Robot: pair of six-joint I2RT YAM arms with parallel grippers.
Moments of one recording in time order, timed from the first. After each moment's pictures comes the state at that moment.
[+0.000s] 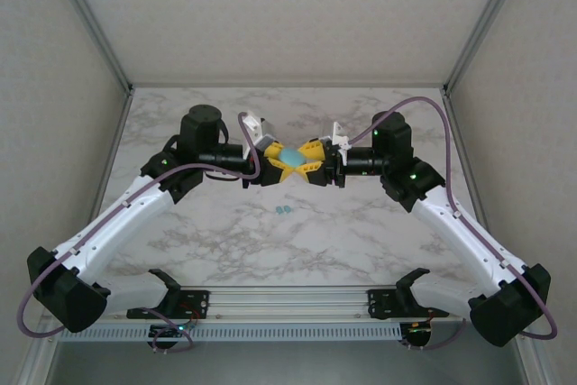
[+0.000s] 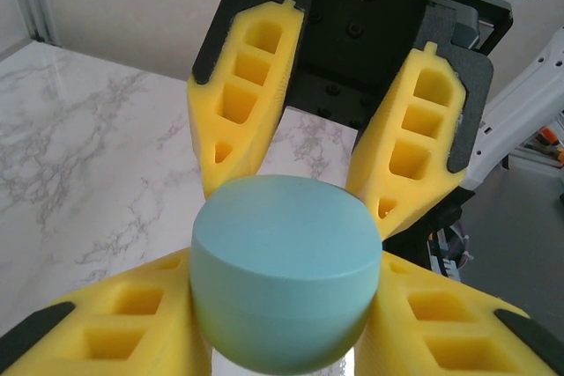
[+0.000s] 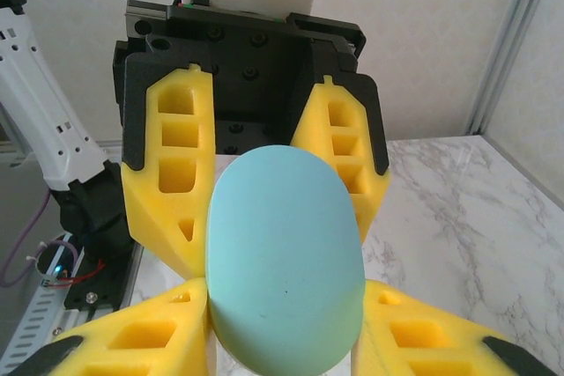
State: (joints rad) left arm -0.62 1.22 1.17 -0.33 0.89 0.09; right arm 0.56 1.13 1.07 -0.23 -0.90 -0.28
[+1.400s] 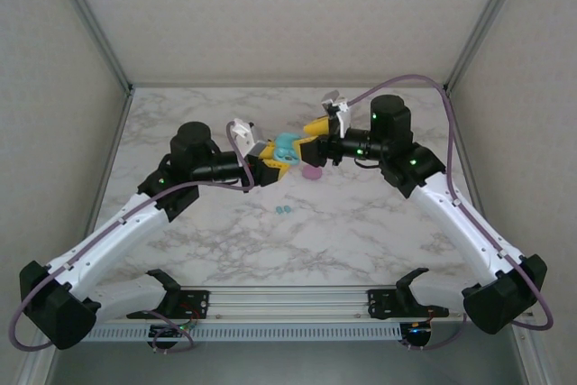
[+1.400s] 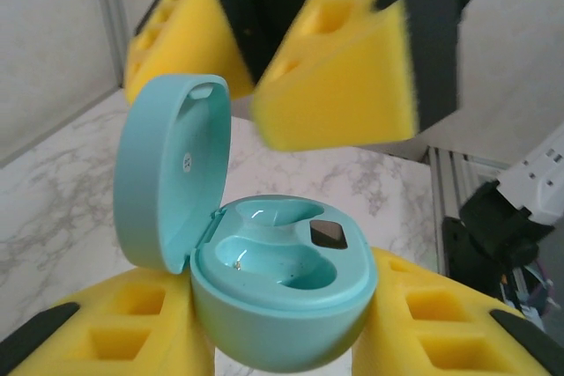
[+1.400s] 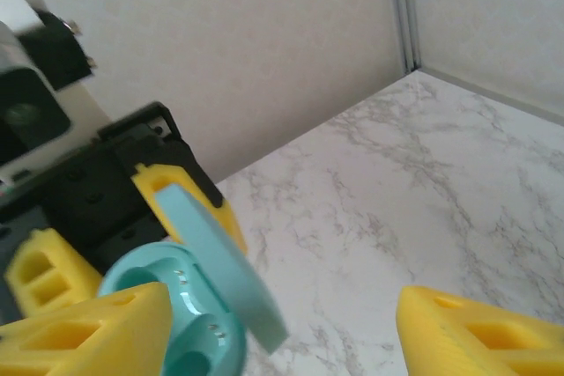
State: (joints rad) left arm -0.64 1.10 0.97 -0.05 0.71 0.03; right arm 0.55 1.21 1.23 -0.31 -0.71 0.14
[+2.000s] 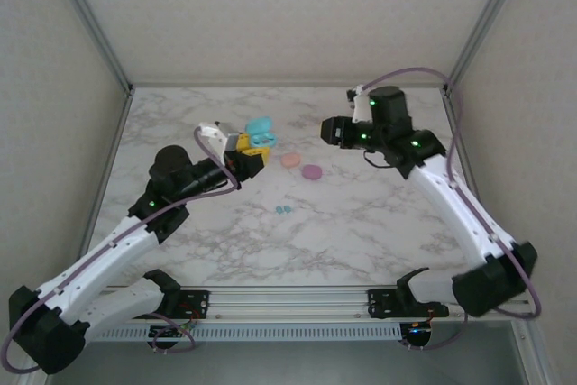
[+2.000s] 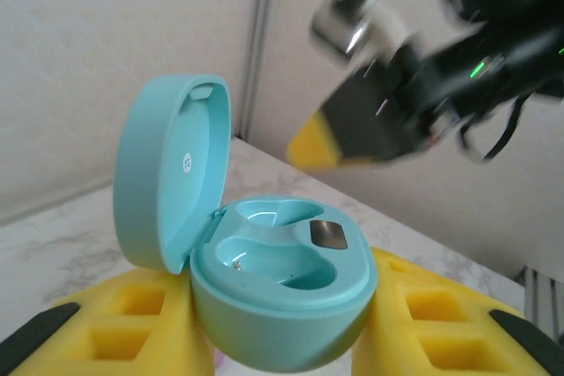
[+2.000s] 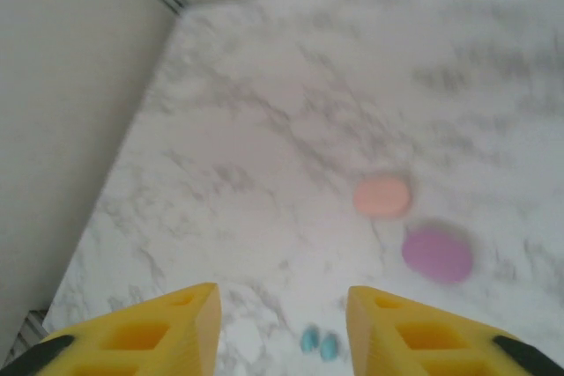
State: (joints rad) left arm -0.61 0.92 0.78 0.19 0.40 -0.19; right arm 0.47 1.36 1.34 -0.64 -0.33 0.45
